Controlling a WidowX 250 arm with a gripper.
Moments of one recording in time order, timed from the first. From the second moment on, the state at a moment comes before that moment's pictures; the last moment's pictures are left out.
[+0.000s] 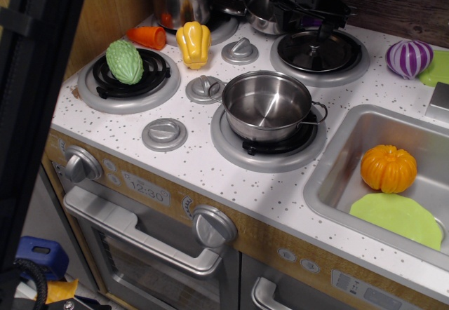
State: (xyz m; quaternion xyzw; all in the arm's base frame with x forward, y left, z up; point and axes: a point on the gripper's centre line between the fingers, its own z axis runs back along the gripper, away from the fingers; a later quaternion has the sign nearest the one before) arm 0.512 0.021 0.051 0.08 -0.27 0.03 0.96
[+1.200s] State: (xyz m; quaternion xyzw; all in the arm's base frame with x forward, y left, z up) arm 0.521 0.011 0.032 0.05 -0.28 0.03 0.96
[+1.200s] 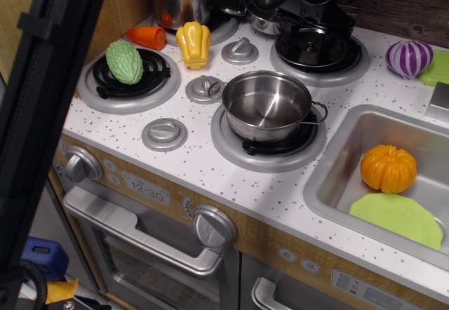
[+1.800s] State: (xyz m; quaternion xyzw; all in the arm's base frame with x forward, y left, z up) arm 0.529 0.007 0.031 0.02 -0.28 0.05 0.96
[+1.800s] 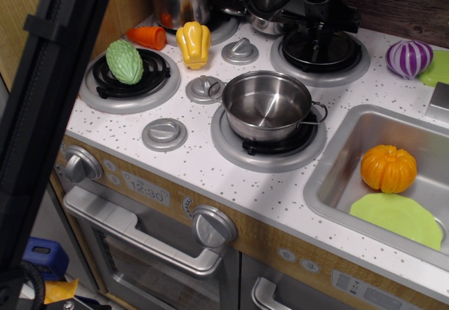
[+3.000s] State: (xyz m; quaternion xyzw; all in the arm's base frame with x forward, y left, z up) arm 0.478 -0.014 0.091 0.09 -0.20 0.11 0.97
